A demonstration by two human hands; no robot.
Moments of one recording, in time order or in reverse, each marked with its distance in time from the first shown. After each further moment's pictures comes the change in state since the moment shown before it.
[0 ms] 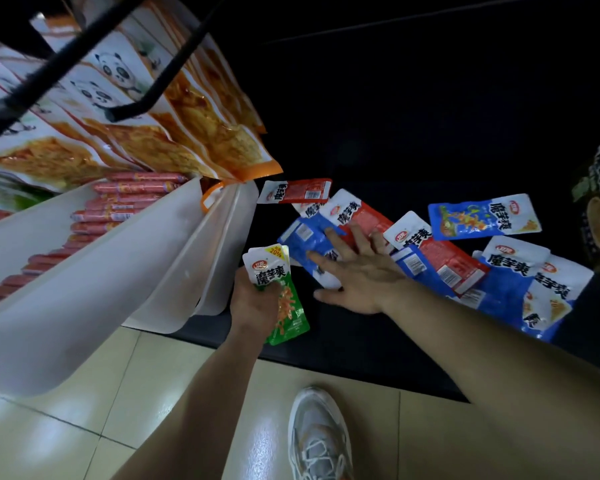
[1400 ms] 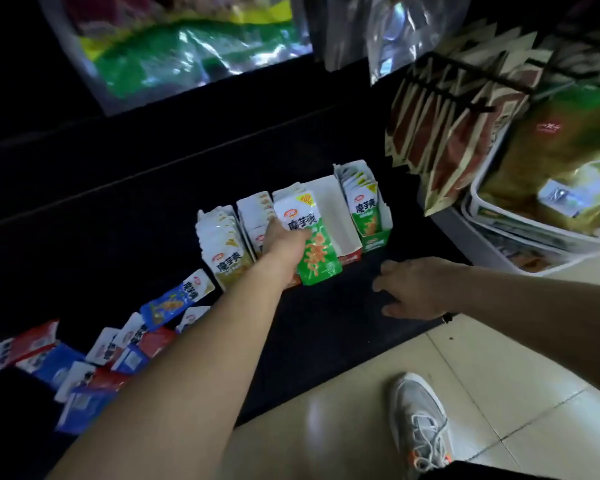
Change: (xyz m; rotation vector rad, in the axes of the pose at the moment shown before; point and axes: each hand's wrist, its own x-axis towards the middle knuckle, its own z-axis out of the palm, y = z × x) left_hand -0.287 0.354 0.343 -0.150 -0.711 0.161; right_hand -0.493 0.292 -0.067 0.003 -0.284 0.533
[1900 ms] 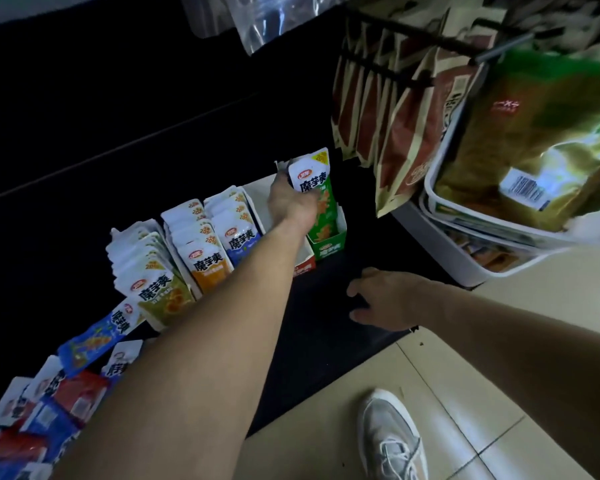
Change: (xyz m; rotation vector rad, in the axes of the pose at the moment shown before) left_hand 0.057 0.034 0.136 0.097 0.015 0.314; right_hand 0.031 0.047 0.045 0.365 0.011 0.117
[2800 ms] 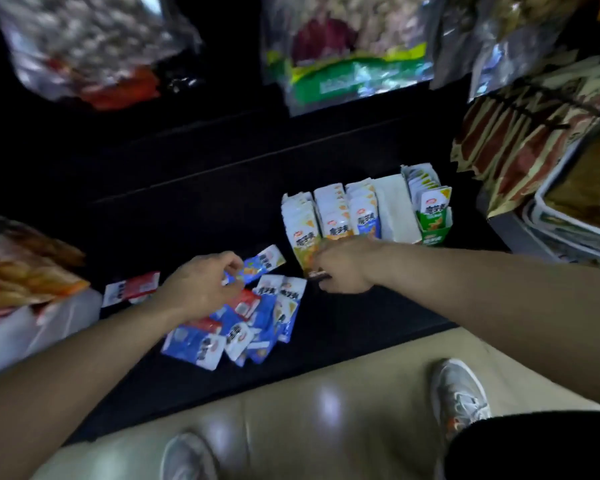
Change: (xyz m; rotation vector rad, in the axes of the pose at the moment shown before) left_hand -0.179 -0.045 -0.415 0.949 -0.264 0.040; right_hand -0.046 -0.258 -0.072 -0.385 0.156 -0.412
